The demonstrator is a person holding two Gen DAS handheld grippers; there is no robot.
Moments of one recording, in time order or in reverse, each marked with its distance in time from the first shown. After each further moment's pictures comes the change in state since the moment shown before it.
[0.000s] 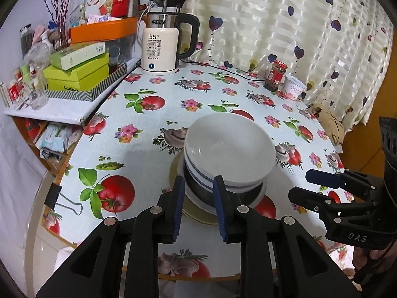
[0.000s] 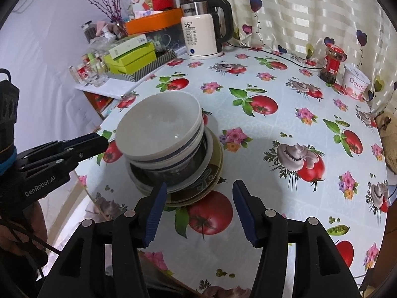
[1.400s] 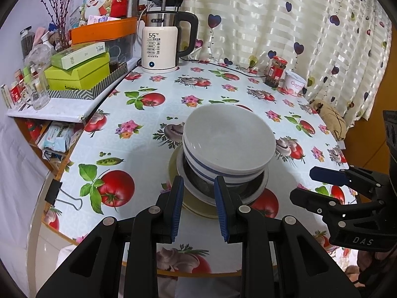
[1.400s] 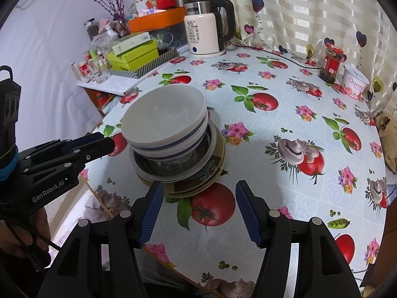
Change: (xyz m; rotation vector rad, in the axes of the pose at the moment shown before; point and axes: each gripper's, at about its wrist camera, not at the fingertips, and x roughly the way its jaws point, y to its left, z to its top) left arm 0.004 -0.004 -0.012 0.013 0.002 0.019; right arm -0.011 0.007 -0.015 -0.007 -0.004 0.000
